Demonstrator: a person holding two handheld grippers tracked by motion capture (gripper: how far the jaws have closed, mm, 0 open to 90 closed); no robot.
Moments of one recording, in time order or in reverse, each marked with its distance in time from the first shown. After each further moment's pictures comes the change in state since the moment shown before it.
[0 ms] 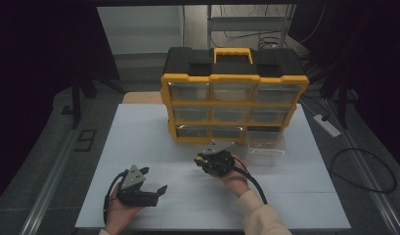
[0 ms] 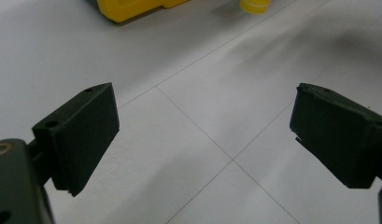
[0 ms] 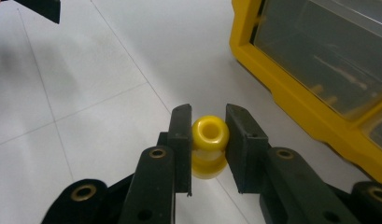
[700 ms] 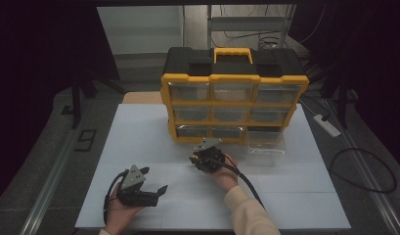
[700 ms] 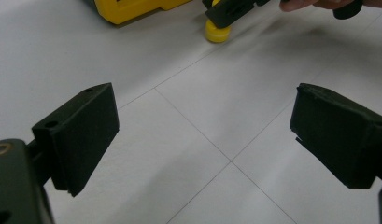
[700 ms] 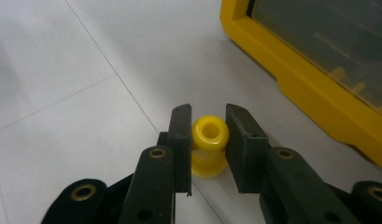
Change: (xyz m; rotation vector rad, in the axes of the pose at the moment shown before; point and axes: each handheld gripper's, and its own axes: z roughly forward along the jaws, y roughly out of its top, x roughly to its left) left arm -0.001 0.001 0.000 -0.004 -0.006 0.003; right arm -0.006 0.000 0.044 0.073 -0.044 0.033
